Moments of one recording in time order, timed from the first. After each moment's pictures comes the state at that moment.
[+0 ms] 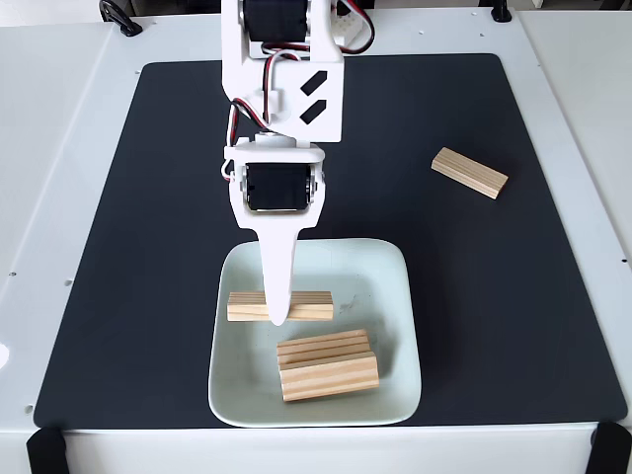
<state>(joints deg) -6.5 43.5 30.8 57.1 -5.5</state>
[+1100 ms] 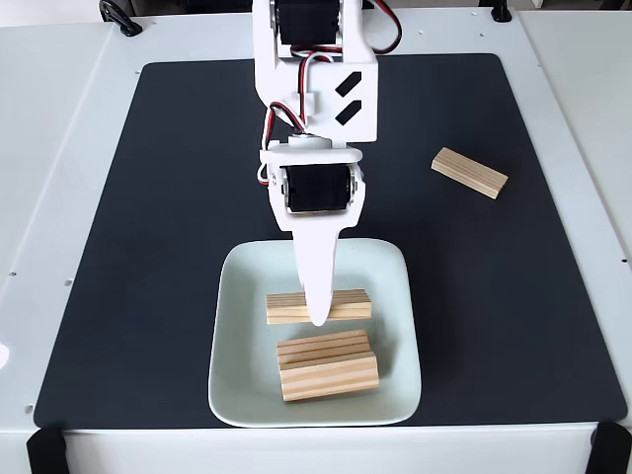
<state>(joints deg) -10.0 43.5 30.8 57.1 -5.8</state>
